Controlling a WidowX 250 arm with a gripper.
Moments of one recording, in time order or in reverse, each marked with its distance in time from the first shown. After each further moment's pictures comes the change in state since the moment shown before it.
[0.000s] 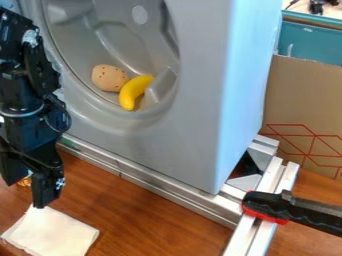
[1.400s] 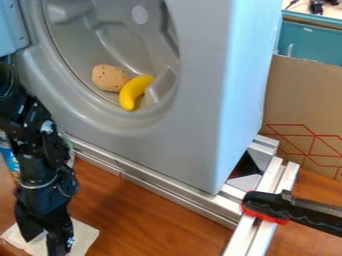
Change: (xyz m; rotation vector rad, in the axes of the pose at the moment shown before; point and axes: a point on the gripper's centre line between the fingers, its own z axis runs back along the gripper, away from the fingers) arm 0.006 -0.003 -0.100 -0.076 0.050 -0.012
